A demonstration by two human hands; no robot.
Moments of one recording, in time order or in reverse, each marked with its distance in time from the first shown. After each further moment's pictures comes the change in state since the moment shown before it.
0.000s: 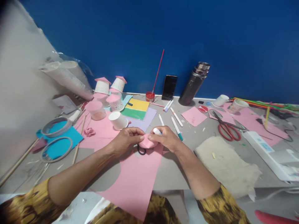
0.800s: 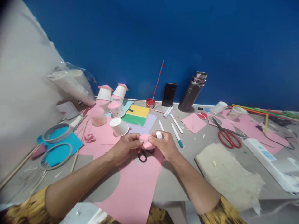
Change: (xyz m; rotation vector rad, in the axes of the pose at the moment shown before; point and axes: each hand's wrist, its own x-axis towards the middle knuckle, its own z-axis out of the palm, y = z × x) left_hand 0.001 -0.001 -0.001 -0.037 0.033 0.019; right_hand 0.007 0.018 0.017 0.201 0.239 -0.114
